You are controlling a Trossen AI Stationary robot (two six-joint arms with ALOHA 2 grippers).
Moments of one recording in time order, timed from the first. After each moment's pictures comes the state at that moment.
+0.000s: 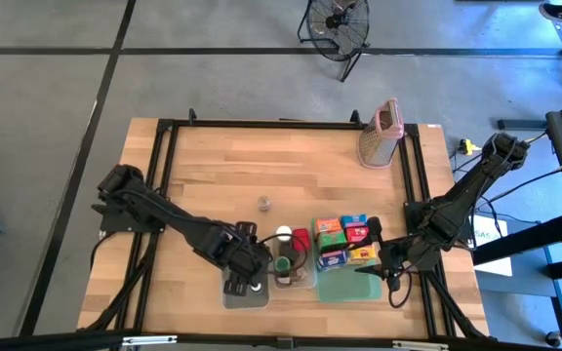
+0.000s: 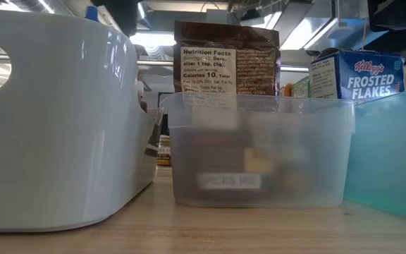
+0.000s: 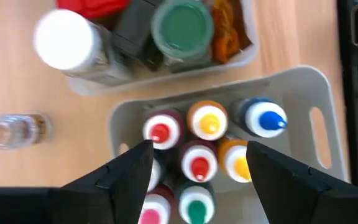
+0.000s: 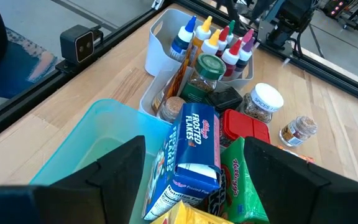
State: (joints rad) left arm -0.48 1.78 1.59 -1.06 -0.17 -0.37; right arm 0.86 1.00 0.53 -0.09 0.56 -0.02
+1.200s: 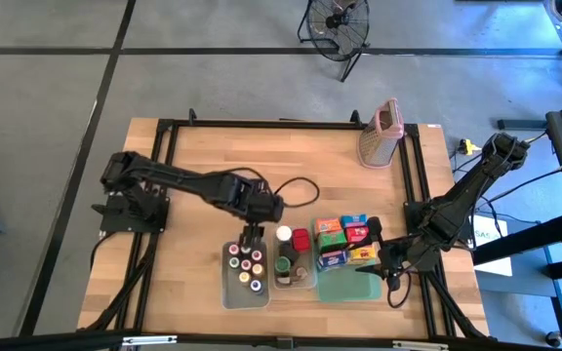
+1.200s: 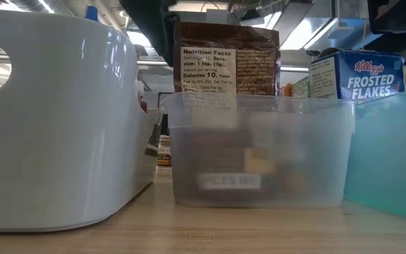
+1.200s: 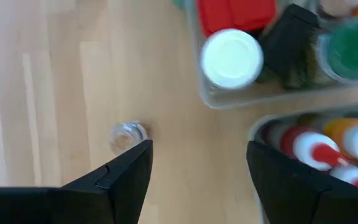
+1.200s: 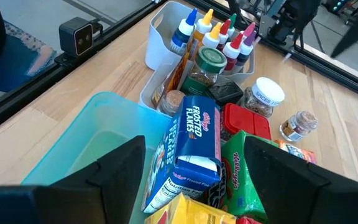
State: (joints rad) left arm -0.17 1.73 1.58 -1.09 -0.15 -0.07; right arm 0.86 1.00 0.53 -0.11 0.56 -0.01
